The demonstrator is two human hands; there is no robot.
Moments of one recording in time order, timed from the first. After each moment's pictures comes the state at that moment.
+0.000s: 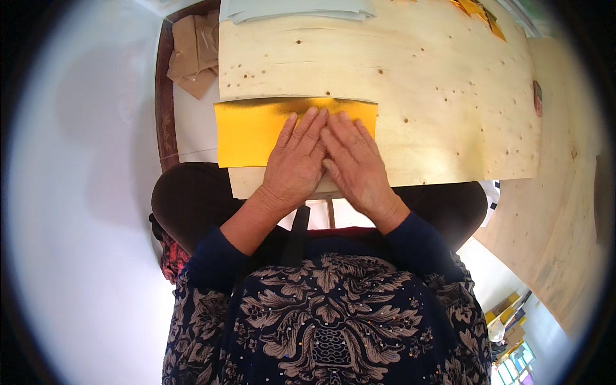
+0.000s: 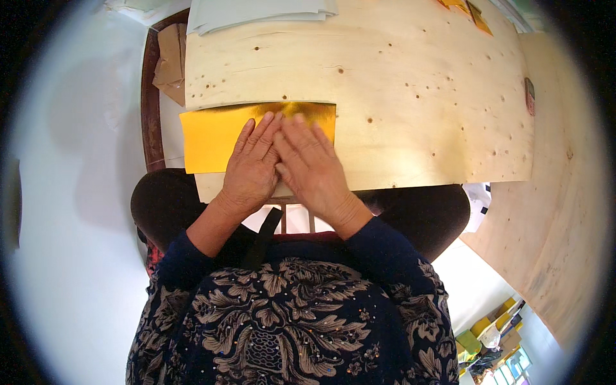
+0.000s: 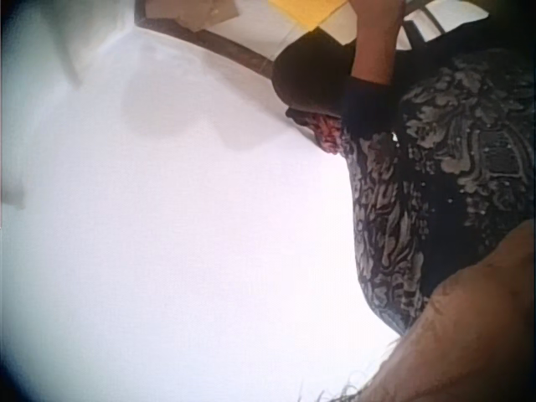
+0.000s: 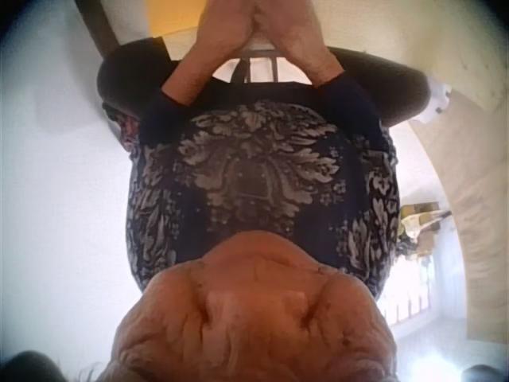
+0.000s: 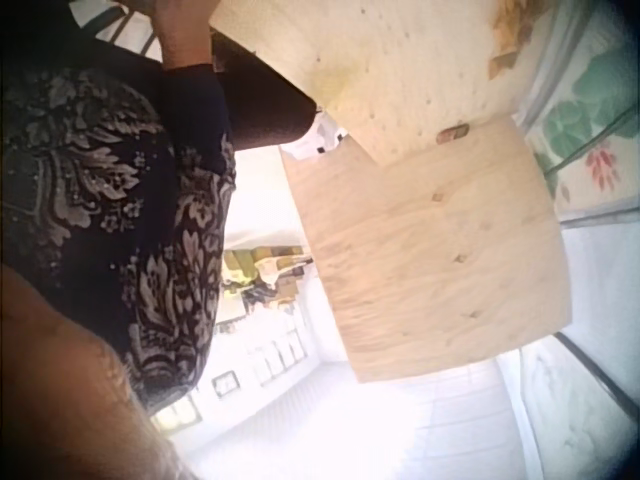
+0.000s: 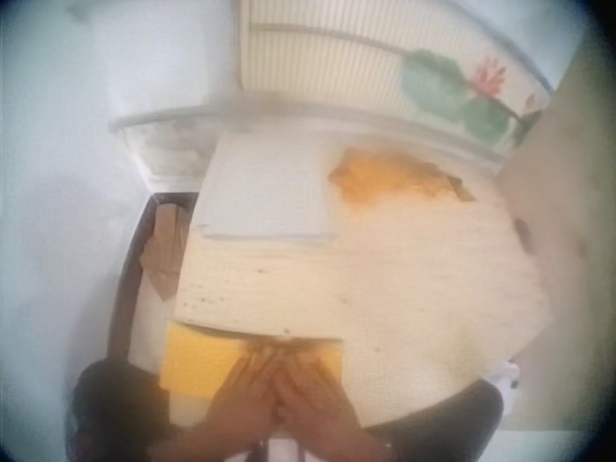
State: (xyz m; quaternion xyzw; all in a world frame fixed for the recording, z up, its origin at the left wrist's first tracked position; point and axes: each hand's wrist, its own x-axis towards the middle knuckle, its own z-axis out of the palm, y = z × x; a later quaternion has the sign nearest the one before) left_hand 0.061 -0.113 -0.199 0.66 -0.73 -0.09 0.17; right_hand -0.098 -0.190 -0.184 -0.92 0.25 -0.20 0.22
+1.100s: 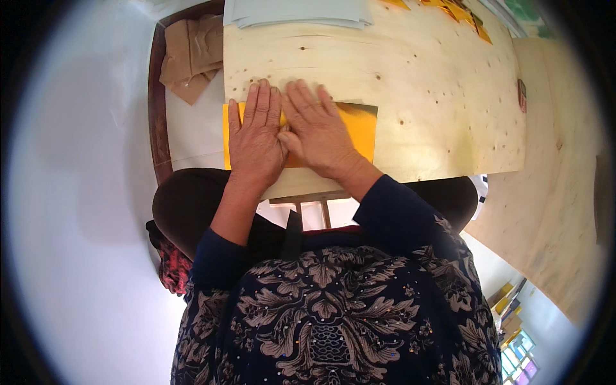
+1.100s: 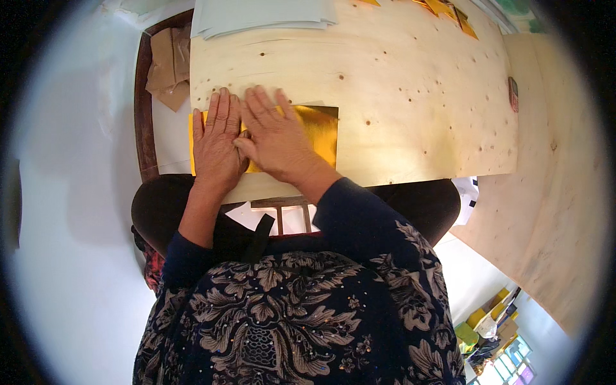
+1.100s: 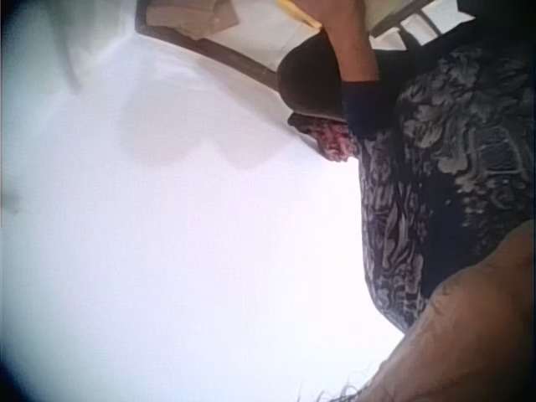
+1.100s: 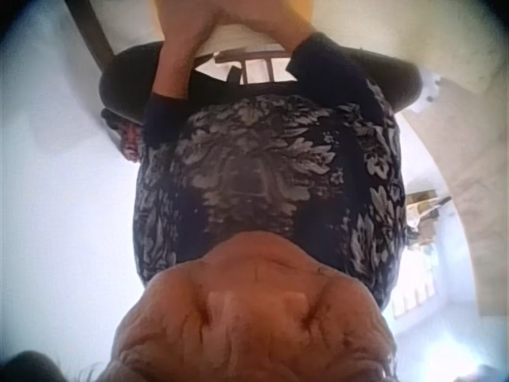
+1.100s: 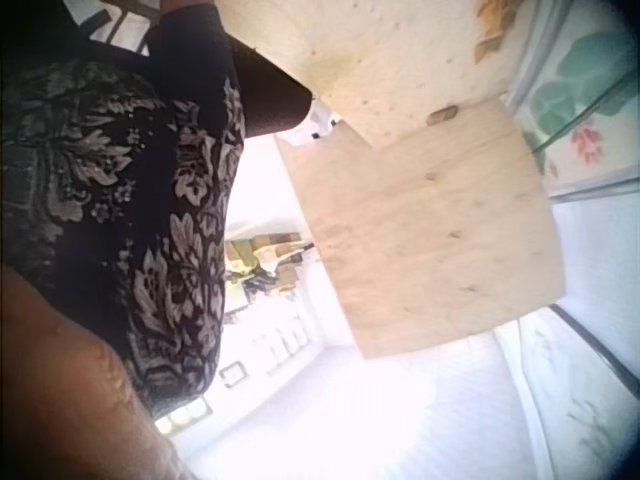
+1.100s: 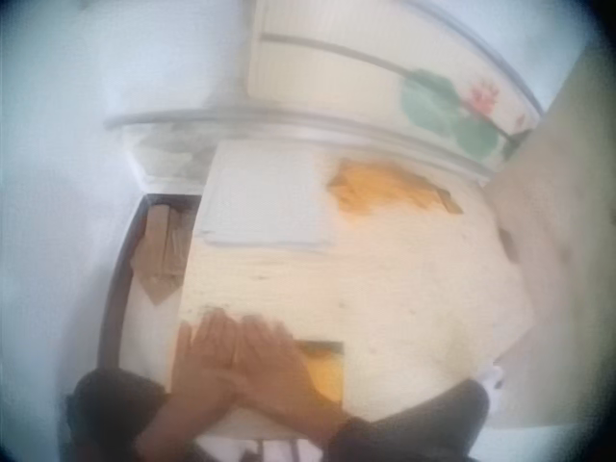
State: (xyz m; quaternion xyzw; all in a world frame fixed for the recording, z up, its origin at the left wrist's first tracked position) left_hand 0.122 -0.121 -0.207 0.76 -0.63 -0.04 0.13; right_hand -0.011 -0.206 -0.205 -0.95 0.23 -0.13 0.18
